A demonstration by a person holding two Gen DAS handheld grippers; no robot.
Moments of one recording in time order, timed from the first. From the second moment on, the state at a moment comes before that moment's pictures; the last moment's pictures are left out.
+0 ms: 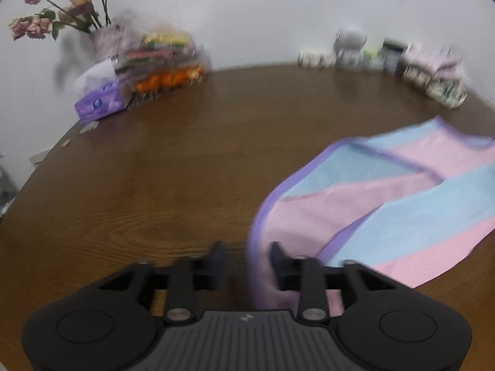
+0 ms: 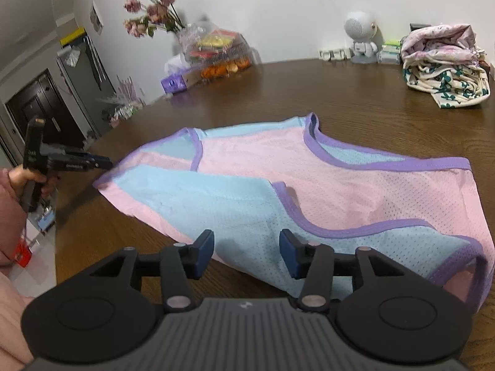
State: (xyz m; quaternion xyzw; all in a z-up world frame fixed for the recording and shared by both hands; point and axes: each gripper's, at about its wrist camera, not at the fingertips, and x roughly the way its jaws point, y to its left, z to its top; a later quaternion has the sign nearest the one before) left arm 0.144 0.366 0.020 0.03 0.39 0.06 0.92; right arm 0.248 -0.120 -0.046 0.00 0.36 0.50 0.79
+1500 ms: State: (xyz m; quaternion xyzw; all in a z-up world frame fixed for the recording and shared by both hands) left arm 0.216 0.246 0.076 0.06 0.36 -0.03 0.93; right arm 0.328 -0.130 0.050 -0.05 0.31 0.50 0.81
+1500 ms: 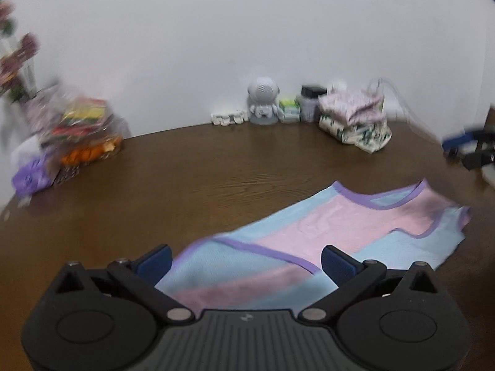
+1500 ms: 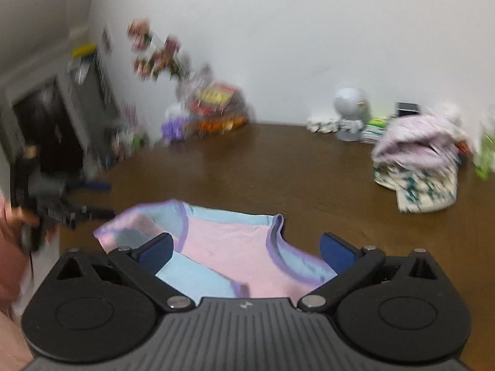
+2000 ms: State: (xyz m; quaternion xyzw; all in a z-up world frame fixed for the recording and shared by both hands) left arm 0.347 0.280 0.016 0.08 0.47 -0.10 0.87; right arm 0.428 0.018 -0.021 -0.20 0.40 0.55 0.71
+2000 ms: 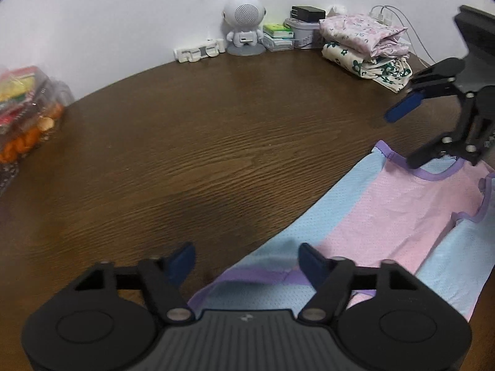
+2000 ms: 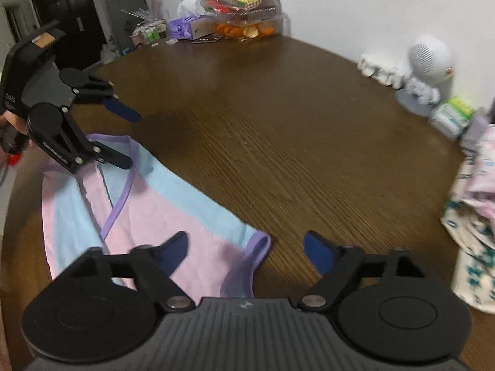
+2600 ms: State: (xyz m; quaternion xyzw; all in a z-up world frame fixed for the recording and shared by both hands) left arm 0.351 0.297 0.004 0.08 0.49 -0.13 0.86; right arm 0.443 0.038 -0.036 -0.24 0.41 0.59 0.66
